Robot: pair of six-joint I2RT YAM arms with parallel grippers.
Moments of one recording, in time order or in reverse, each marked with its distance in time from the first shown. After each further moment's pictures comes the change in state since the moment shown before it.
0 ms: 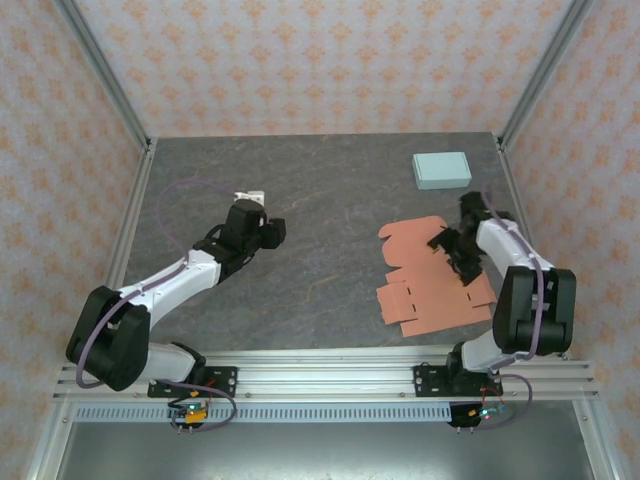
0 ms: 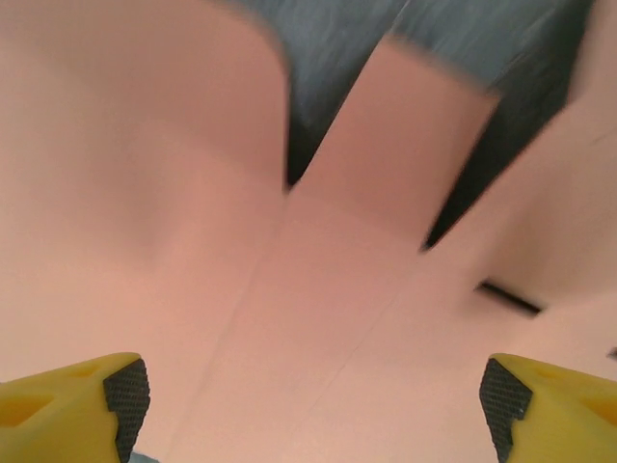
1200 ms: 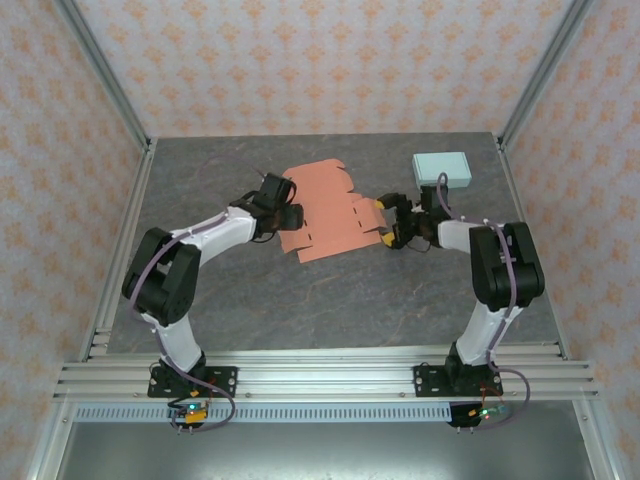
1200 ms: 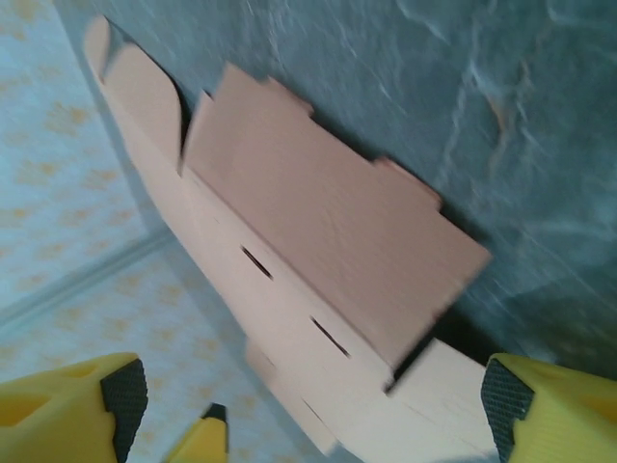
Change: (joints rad) left arm 0.002 0.443 0.428 -0.235 -0.012 -0.038; right arm 0.163 0.317 -0.037 1.013 -0.508 0.570
